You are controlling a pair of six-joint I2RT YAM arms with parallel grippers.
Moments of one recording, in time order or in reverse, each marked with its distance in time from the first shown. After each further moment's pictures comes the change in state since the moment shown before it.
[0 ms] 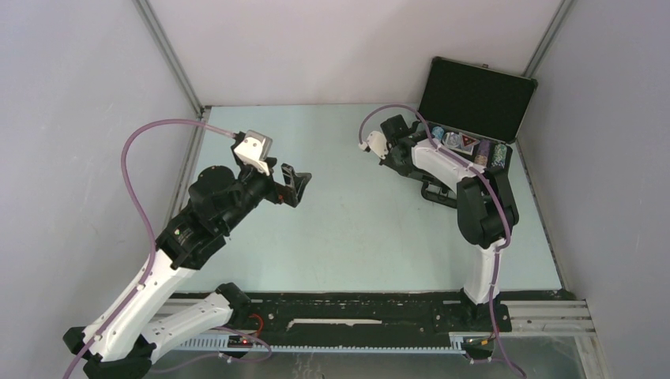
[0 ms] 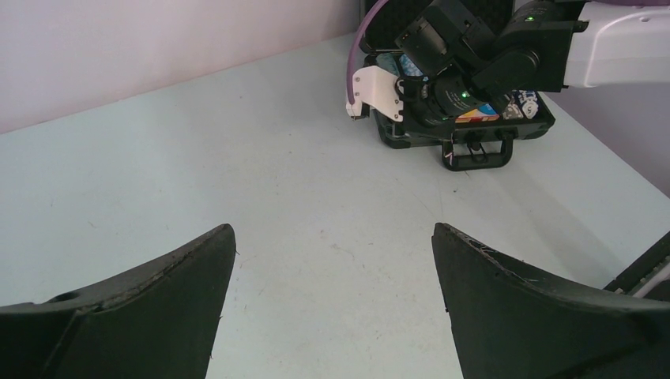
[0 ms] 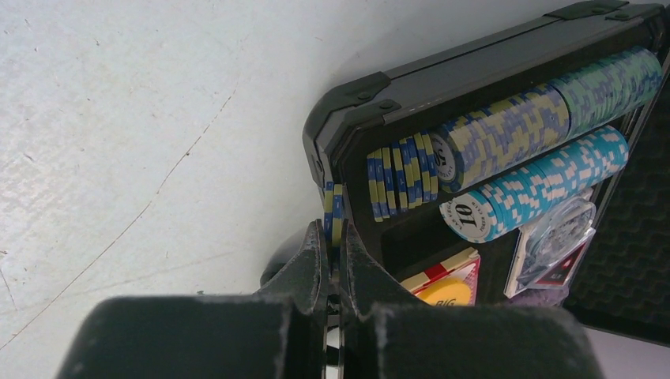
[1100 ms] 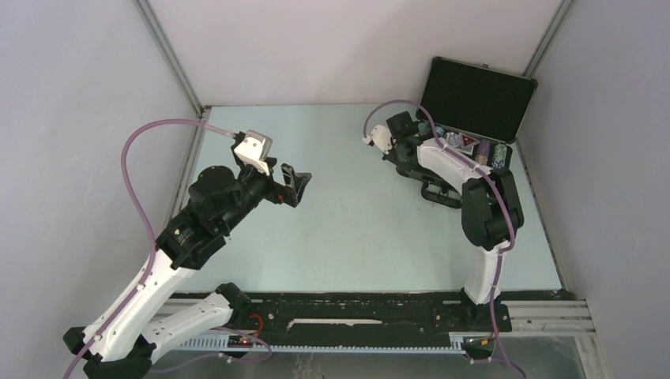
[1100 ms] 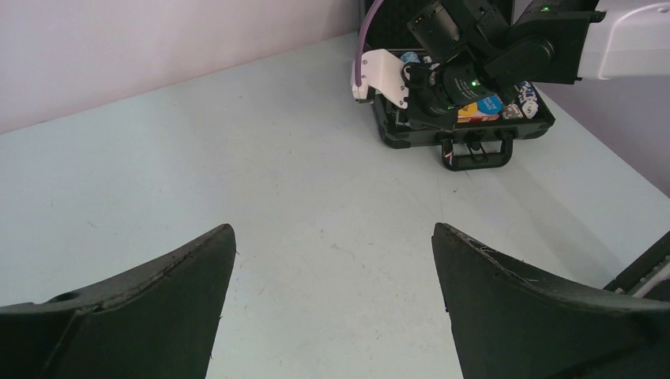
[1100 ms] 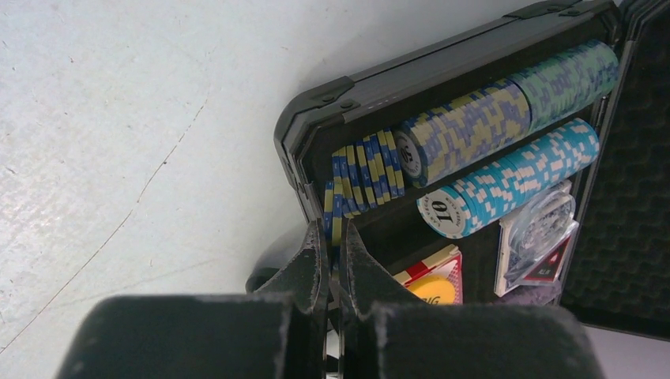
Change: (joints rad) left arm 0.001 0.000 0.000 0.000 0.002 0.000; right arm -0.026 -0.036 -0.017 0.051 -0.023 0.007
